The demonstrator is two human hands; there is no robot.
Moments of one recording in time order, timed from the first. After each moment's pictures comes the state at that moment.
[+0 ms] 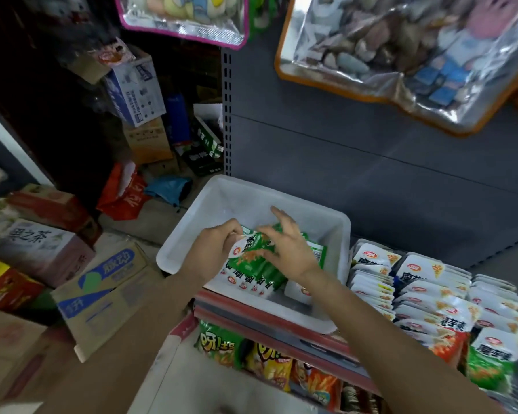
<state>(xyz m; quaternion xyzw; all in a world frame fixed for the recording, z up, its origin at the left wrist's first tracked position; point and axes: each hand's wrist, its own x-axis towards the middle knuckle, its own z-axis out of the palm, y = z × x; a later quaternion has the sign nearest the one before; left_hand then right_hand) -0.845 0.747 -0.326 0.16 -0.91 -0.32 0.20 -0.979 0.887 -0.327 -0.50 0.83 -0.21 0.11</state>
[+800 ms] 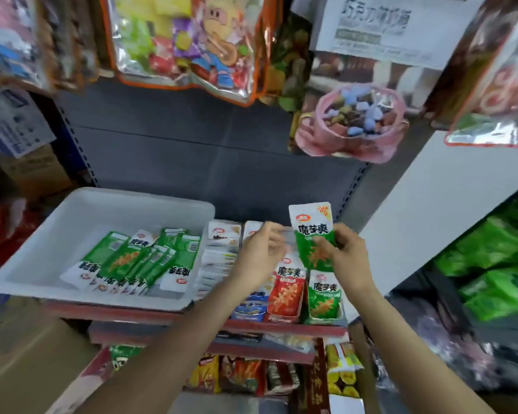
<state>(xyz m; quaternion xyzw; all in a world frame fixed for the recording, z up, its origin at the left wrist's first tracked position) -0.989 1.064 -0.269 0.09 -0.85 -0.51 0.10 -1.048 1.220 -0.256 -0.15 0.80 -0.58 0.01</state>
